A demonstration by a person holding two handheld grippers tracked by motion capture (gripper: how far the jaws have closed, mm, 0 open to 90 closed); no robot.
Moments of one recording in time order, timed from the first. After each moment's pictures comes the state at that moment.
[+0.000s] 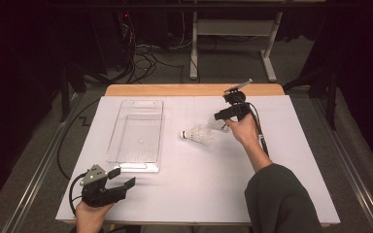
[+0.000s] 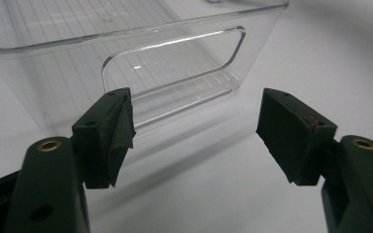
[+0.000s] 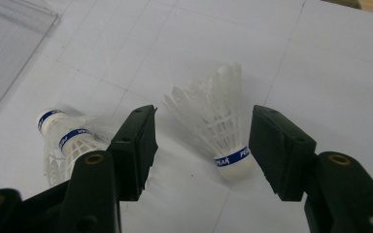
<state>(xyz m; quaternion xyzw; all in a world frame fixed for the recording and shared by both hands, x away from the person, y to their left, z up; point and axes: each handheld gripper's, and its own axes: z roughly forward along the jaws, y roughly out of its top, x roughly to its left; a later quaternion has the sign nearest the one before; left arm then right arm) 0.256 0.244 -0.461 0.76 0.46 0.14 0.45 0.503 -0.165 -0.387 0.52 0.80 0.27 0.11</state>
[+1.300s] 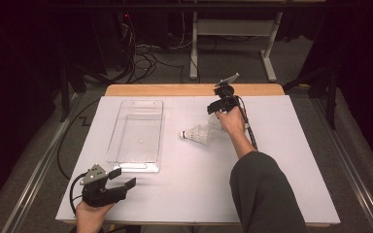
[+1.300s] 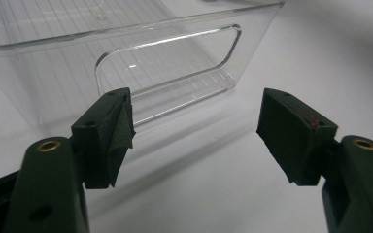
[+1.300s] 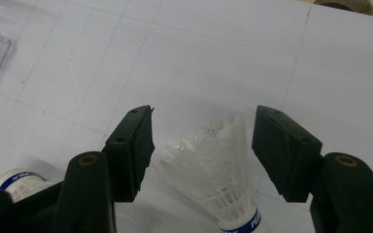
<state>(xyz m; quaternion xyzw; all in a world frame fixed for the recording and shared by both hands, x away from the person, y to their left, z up) 0.257 0.244 -0.462 0.76 0.45 0.13 0.45 0.547 -0.138 -0.402 0.56 0.78 0.23 0.11</state>
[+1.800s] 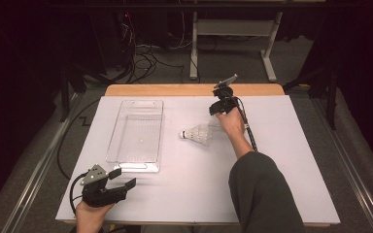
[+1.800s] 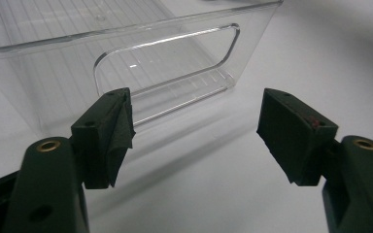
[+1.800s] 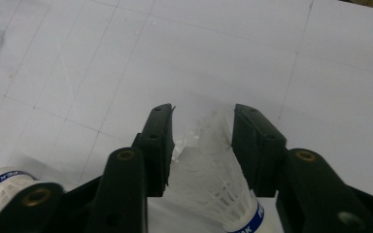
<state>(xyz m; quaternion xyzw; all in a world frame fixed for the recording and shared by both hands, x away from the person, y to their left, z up) 0.256 0.244 -0.461 0.76 0.45 0.13 0.45 0.547 -0.136 -0.406 0.56 0.79 0.22 0.12</state>
